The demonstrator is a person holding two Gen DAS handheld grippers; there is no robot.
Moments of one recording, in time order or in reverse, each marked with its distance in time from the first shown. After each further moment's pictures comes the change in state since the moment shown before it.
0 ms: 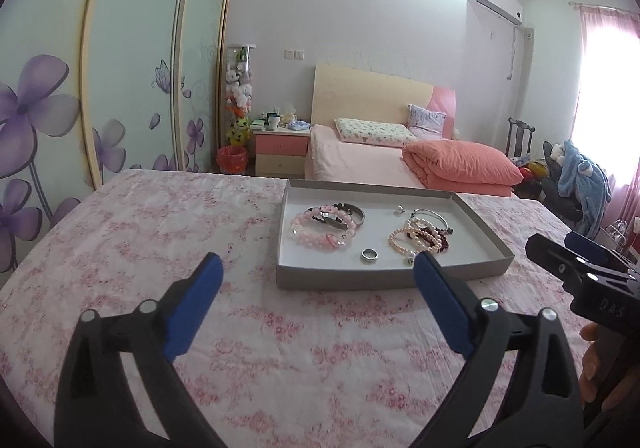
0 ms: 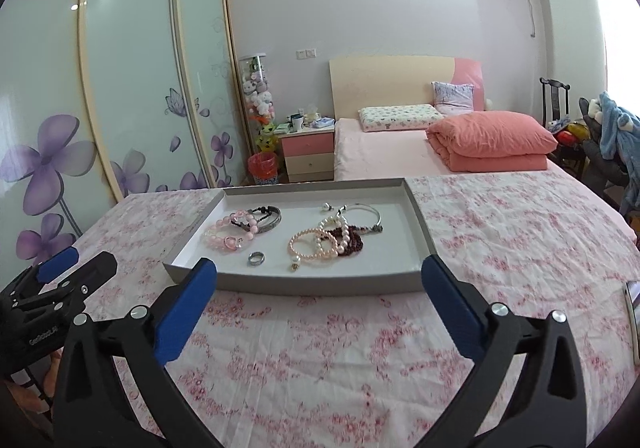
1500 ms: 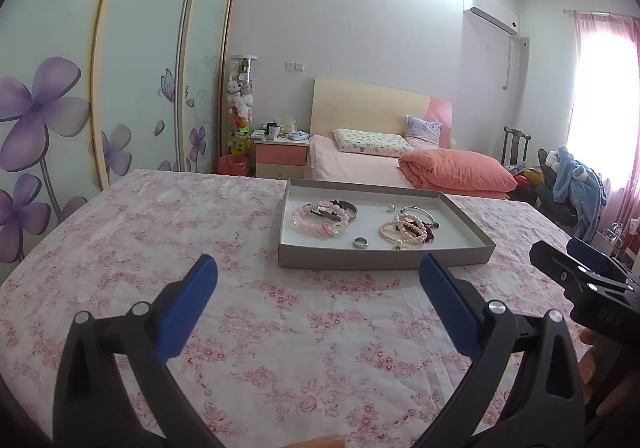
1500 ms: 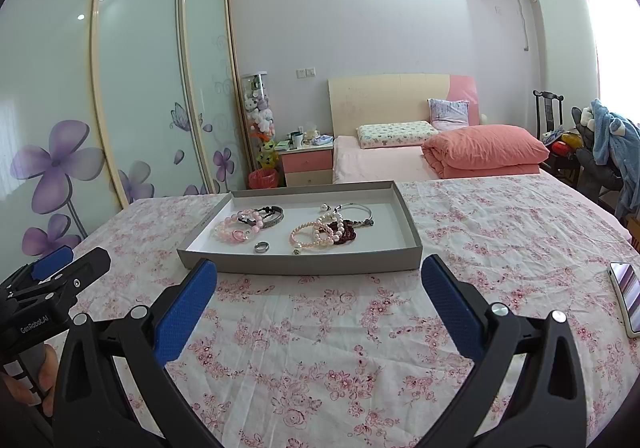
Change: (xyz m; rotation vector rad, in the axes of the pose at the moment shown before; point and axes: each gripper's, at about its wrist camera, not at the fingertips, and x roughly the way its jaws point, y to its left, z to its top) left arm -0.042 0.001 -0.020 -0.008 -0.044 -0.005; right arm -0.044 -0.002 -0.032 -0.007 -0.082 0.000
